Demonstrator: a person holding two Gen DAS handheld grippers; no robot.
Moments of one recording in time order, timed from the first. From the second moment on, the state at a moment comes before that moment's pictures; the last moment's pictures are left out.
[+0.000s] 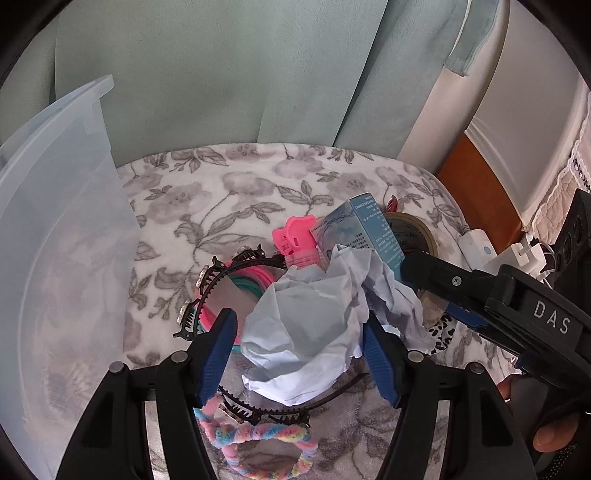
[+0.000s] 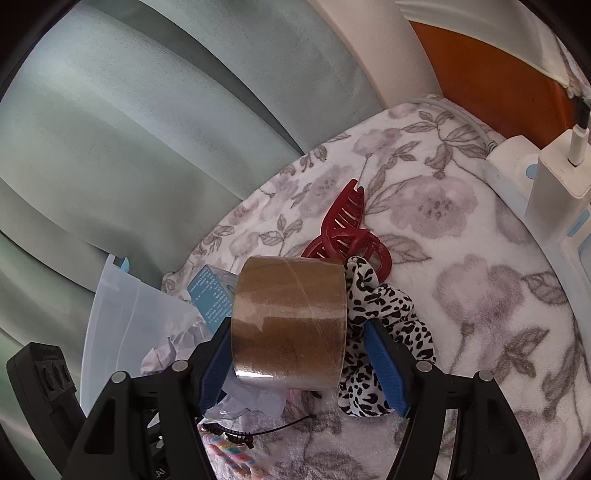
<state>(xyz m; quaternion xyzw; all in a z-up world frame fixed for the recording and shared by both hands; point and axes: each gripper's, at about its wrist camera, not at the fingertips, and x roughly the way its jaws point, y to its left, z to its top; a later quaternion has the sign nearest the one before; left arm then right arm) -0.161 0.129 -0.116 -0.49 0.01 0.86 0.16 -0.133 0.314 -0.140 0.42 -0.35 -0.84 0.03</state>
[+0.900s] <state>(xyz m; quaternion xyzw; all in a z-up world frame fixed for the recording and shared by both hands) -0.128 0.112 -0.089 -0.48 0.00 0.87 0.15 -0.096 0.307 -0.104 0.43 -0.26 -0.87 0.00</state>
